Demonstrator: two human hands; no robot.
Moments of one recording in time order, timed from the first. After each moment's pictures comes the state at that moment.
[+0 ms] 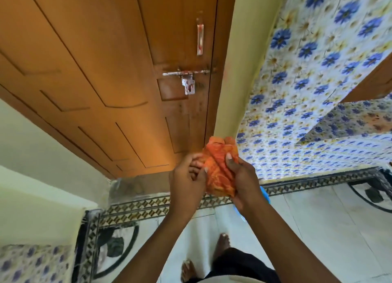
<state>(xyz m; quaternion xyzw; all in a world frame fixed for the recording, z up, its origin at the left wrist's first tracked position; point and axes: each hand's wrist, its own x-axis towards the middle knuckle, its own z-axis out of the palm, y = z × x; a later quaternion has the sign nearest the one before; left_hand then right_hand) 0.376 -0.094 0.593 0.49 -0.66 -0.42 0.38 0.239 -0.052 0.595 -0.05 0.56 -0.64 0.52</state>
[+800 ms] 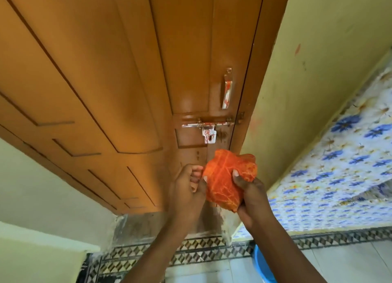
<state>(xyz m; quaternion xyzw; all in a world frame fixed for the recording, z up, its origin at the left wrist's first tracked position) 0.351 -0.286 0.610 0.51 -0.67 -0.37 0.38 0.202 -0.235 0.610 -0.03 0.47 -0.70 0.54</state>
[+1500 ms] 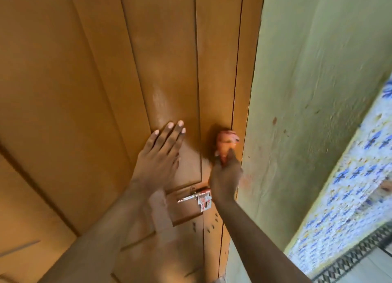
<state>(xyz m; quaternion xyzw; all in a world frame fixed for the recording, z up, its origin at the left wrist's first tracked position) 0.344 -0.569 0.730 0.22 -0.88 0.33 0.26 0.223 -0.435 0.714 -0.20 0.71 -0.68 -0.01</state>
